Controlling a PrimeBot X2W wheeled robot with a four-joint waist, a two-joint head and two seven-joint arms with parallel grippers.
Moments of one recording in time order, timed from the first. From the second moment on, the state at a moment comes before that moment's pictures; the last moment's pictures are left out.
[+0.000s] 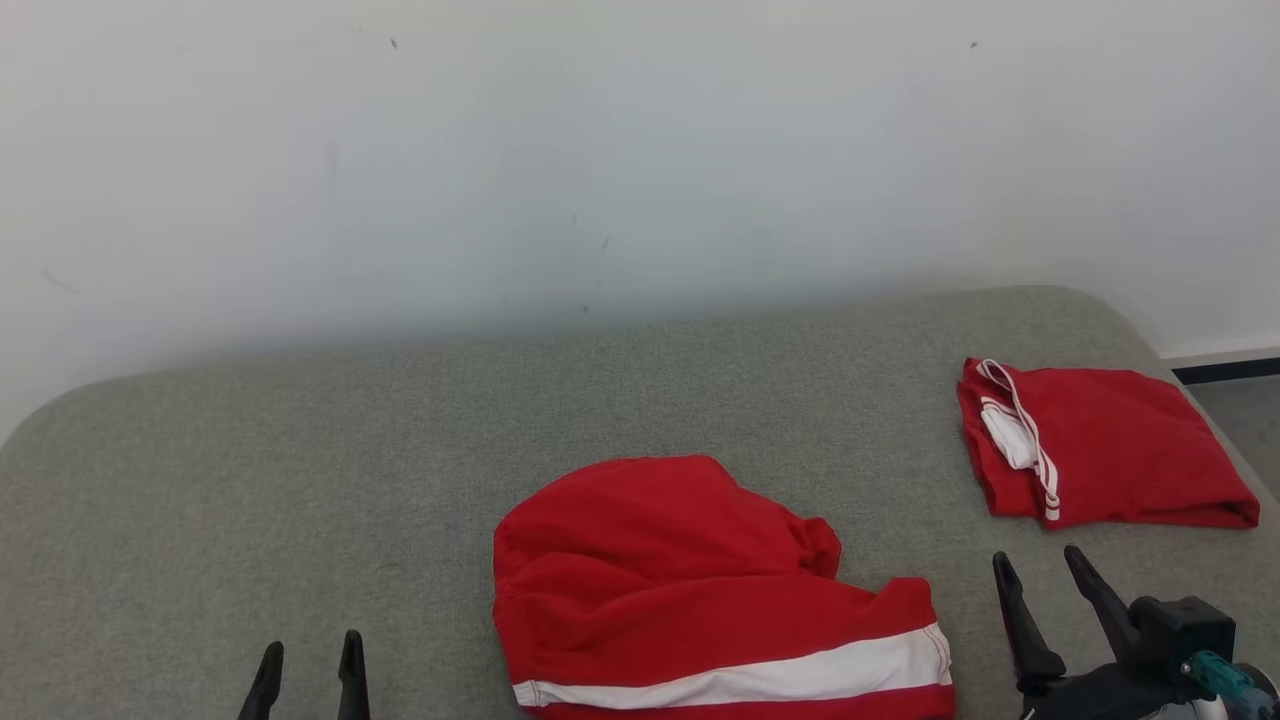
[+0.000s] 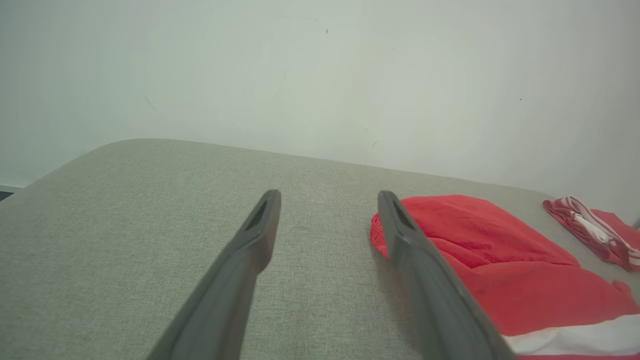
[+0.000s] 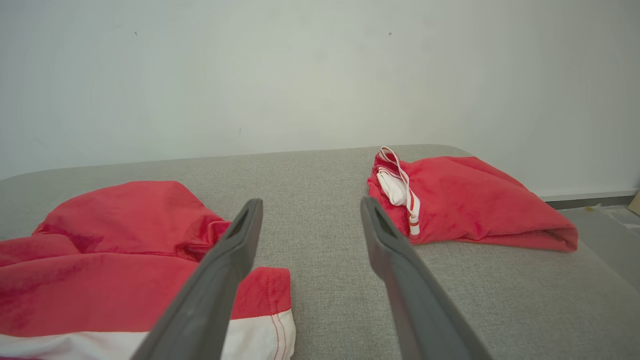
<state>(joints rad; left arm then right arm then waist) 0.11 0.05 0.04 0.16 -0.24 -0.08 -0.26 -0.08 -0.25 0.09 0.38 0.30 0.13 -0.17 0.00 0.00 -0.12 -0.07</state>
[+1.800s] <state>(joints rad) -0.14 0.07 -0.31 0.60 -0.39 -0.13 -0.21 -0.22 -0.33 0.39 0.55 0.60 0.13 0.06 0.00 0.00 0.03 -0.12</state>
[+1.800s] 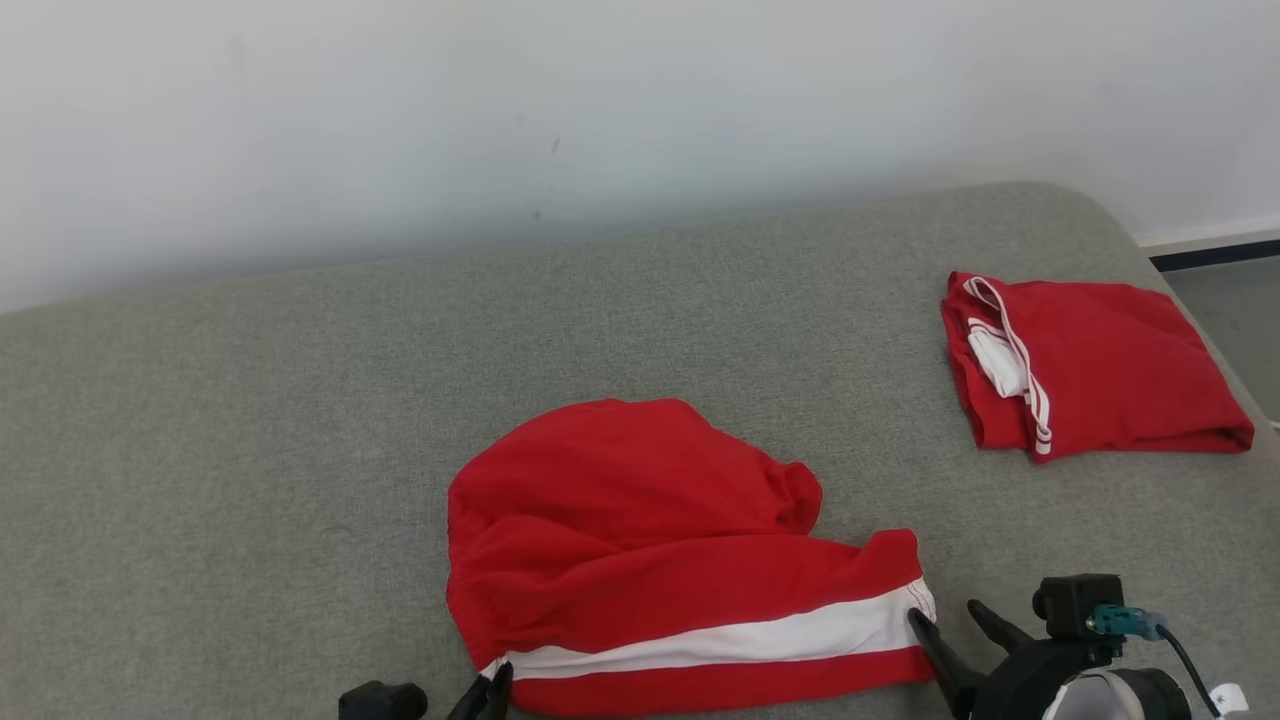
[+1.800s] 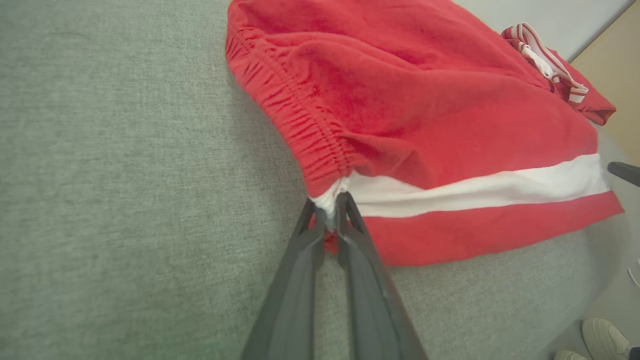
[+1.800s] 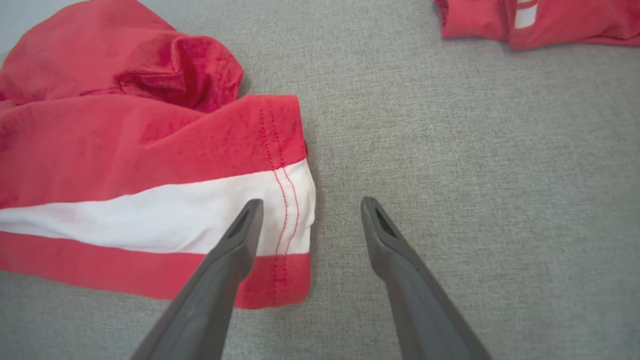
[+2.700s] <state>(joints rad) -0.18 0.09 -0.34 0.62 -0.43 -0.13 -0.24 -0.28 -0.38 0.59 0.53 0.81 0.13 -0.02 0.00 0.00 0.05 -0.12</state>
